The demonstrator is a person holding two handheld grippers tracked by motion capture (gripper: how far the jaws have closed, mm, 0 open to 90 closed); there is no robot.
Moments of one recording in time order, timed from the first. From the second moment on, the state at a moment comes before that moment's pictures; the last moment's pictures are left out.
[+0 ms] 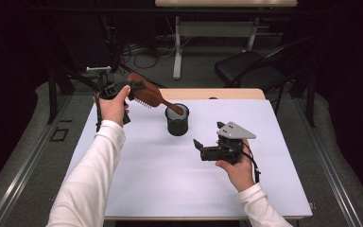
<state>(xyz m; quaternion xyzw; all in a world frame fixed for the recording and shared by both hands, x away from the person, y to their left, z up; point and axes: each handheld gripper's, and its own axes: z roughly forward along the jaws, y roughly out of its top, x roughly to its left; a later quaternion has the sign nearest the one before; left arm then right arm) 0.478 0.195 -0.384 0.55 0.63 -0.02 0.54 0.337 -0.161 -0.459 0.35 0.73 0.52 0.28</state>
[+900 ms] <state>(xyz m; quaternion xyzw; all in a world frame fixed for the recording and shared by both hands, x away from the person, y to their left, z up) 0.491 0.183 -0.396 0.55 0.65 0.00 0.52 0.337 -0.163 -0.459 0.35 0.72 0.52 0.28</state>
